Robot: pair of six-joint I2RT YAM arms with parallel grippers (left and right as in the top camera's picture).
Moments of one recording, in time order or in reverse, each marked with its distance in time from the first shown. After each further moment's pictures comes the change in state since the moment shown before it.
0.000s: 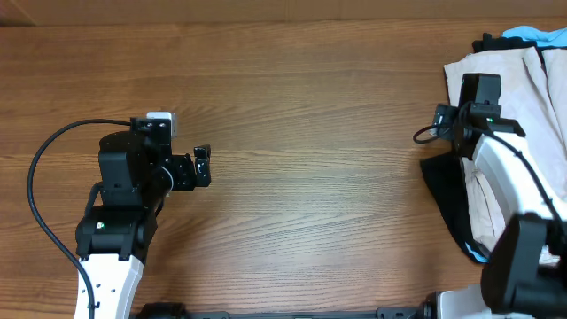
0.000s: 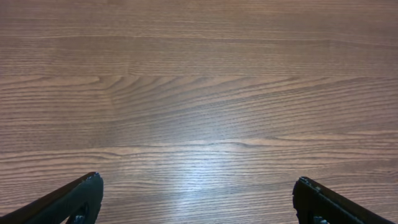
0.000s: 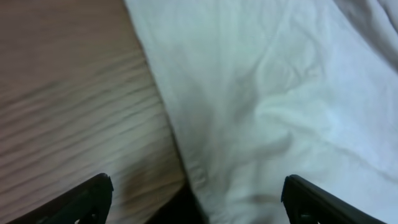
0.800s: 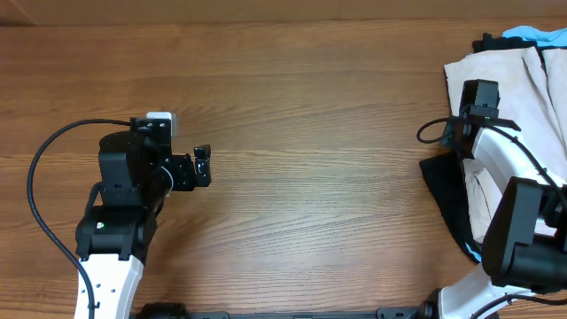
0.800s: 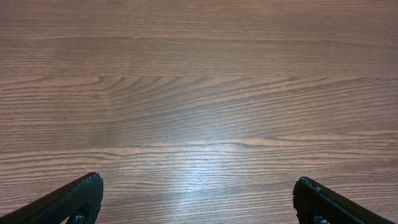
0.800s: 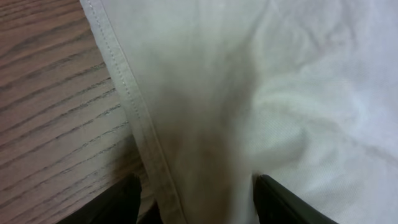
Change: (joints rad) left arm 0.000 0.000 0.000 0.000 0.000 0.000; right arm -0.051 0.141 0.000 0.043 0.022 0.002
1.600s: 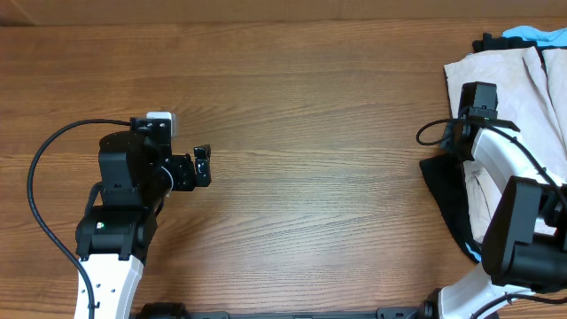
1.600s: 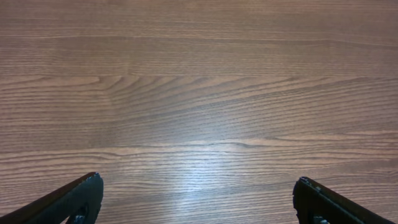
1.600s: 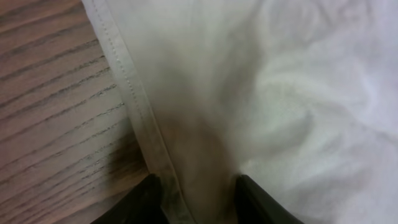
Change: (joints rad) left arm 0.000 0.000 0.000 0.000 0.000 0.000; right arm 0.000 0.004 -0.006 -0.031 -0.004 -0.002
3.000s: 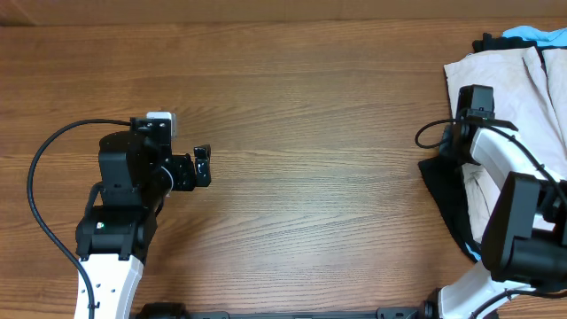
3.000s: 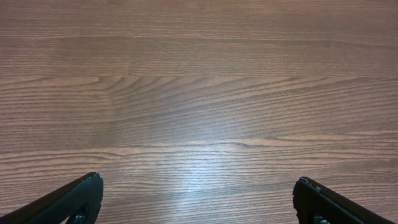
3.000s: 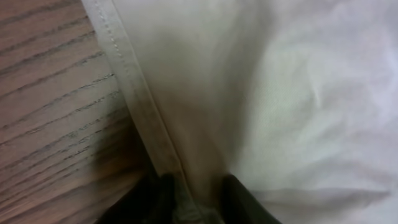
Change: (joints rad) left arm 0.000 0.000 0.000 0.000 0.000 0.000; right arm 0.000 0.026 0.000 -0.047 0.001 -0.004
